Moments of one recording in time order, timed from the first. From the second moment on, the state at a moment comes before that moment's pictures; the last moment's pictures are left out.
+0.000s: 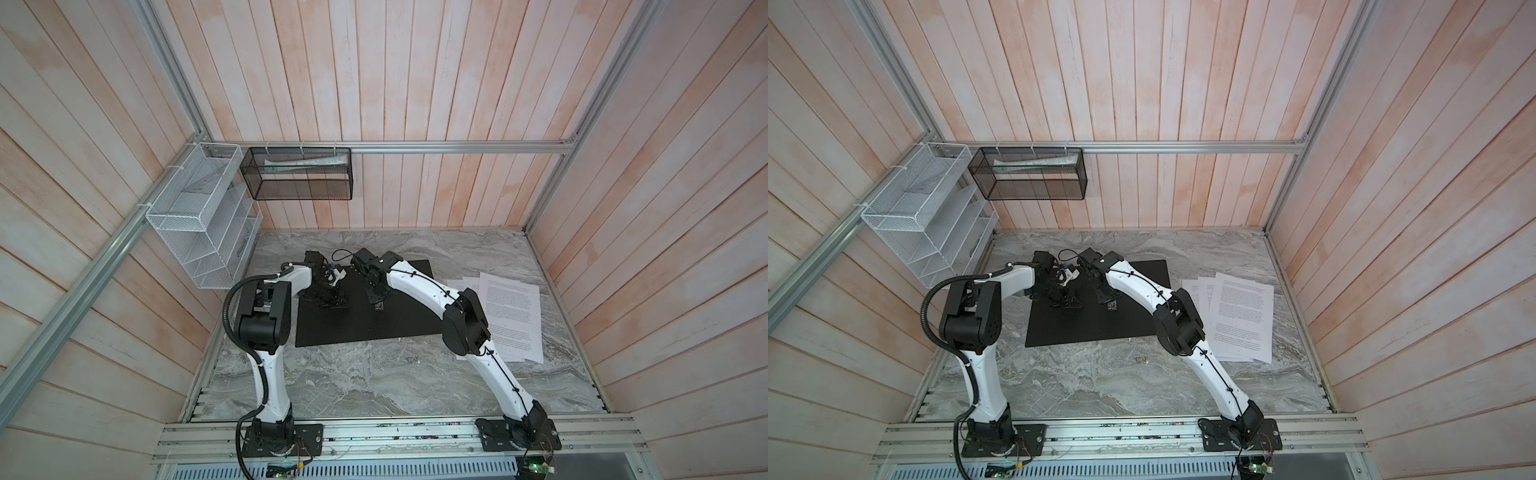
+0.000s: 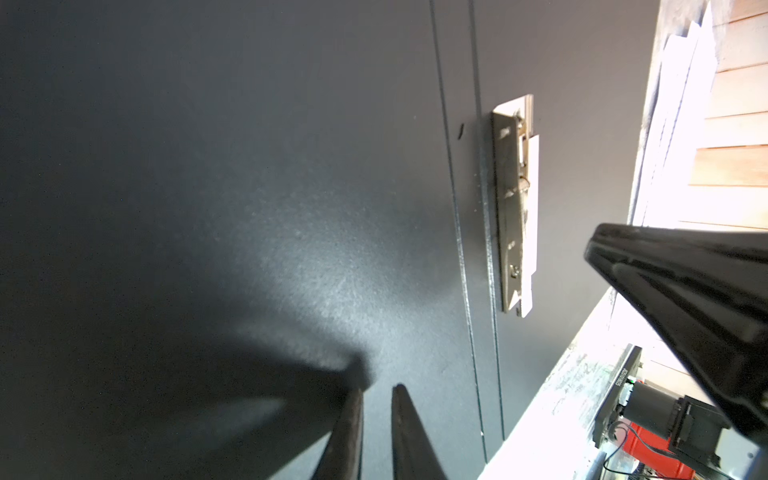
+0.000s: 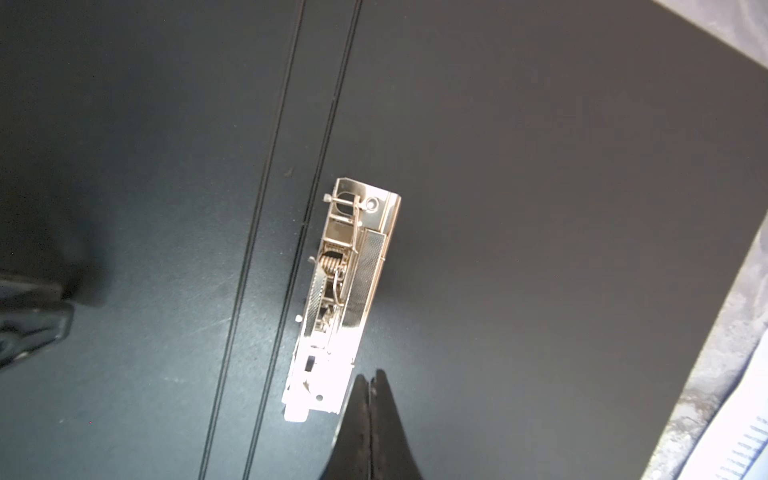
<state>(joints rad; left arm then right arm) -0.10 2.07 1.37 -0.69 0.65 0.02 0.85 2.51 2.34 -1.18 0.24 0.39</state>
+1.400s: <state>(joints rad) -0.10 2.08 1.38 -0.70 0.65 0.02 0.88 2.47 2.25 -1.12 0.14 0.40</state>
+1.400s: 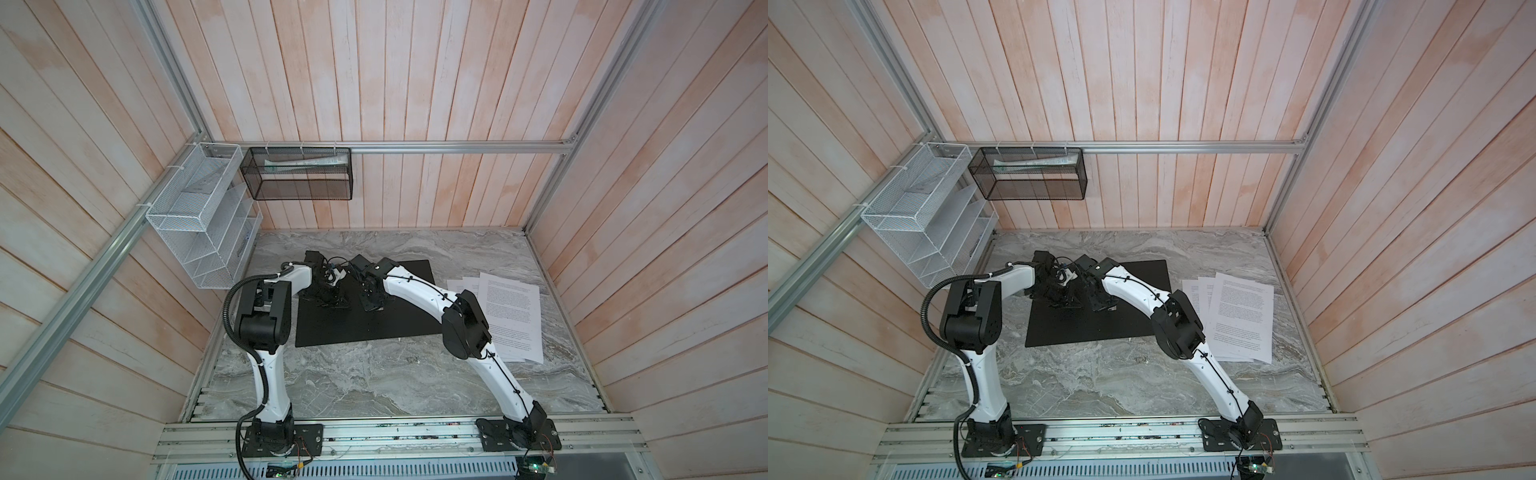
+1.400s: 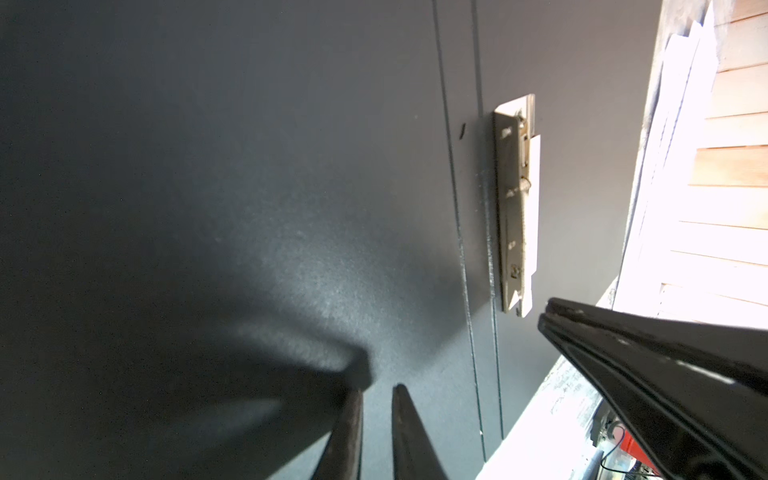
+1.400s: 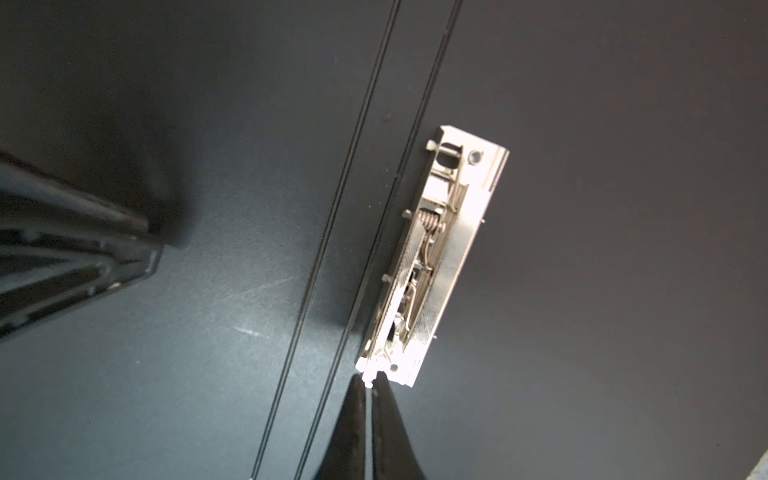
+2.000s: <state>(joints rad) -0.10 2.08 1.38 -0.70 0.65 0.02 0.86 2.47 2.23 -1.11 0.12 0.40</state>
